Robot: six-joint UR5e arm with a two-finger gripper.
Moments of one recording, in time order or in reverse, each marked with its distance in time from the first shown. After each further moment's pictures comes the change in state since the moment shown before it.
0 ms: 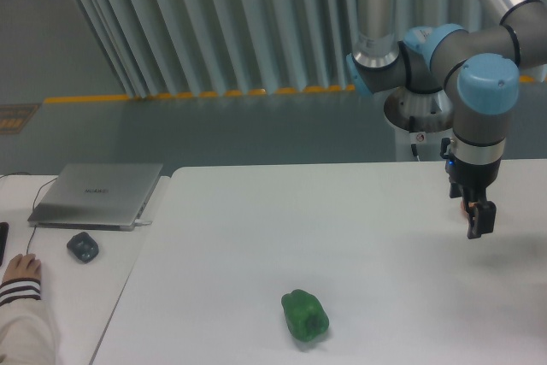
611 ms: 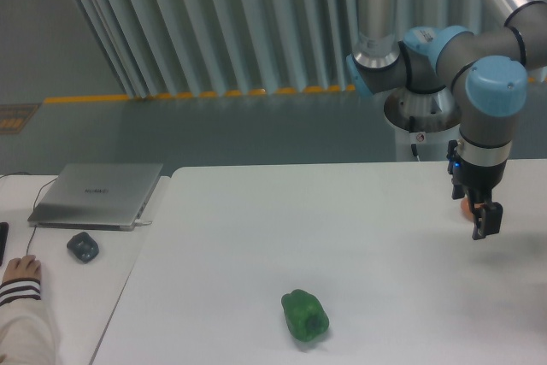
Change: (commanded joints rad) arm 0.054 0.015 -0.089 0.127 -0.012 -0.038
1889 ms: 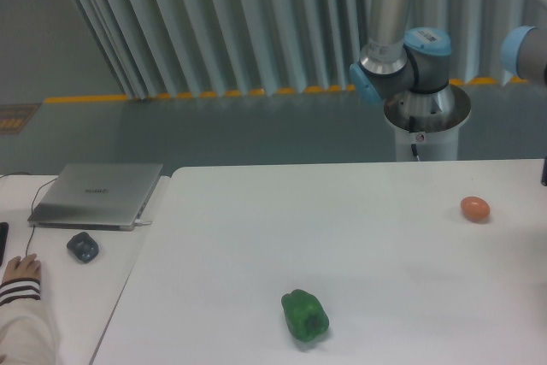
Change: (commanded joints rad) arm 0.192 -0.100 0.124 0.258 0.000 -0.017
